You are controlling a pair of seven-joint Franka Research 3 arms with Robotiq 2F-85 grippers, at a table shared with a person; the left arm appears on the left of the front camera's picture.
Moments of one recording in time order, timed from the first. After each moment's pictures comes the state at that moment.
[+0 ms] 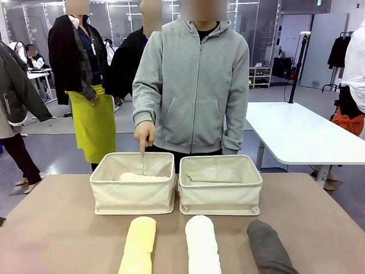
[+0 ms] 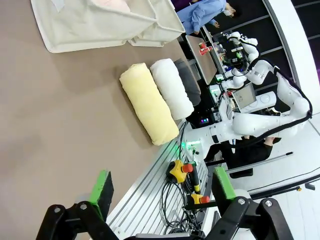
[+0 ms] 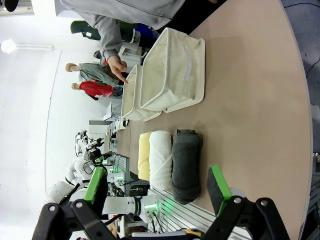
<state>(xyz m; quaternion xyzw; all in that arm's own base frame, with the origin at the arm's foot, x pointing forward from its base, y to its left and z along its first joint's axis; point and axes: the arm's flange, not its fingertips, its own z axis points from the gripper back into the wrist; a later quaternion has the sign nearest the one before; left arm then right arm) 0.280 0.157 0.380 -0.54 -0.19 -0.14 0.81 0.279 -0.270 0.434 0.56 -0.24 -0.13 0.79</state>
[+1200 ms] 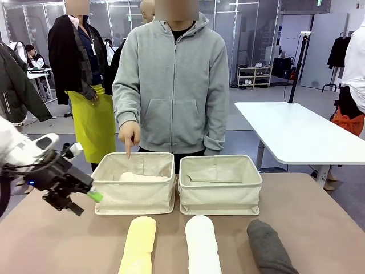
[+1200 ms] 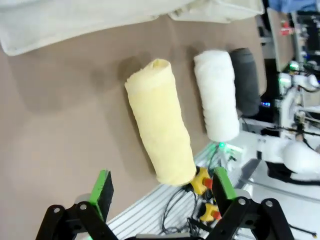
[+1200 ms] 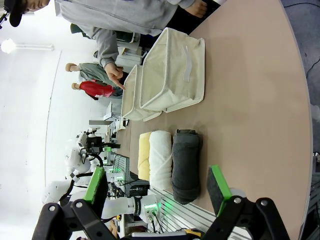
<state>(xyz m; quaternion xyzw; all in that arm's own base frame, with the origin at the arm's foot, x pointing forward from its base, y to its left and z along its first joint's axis) 0.366 -0.082 0.424 -0.34 -0.07 -0.11 0.93 0.280 -0.269 0.434 0.56 -0.24 -0.13 0.79</state>
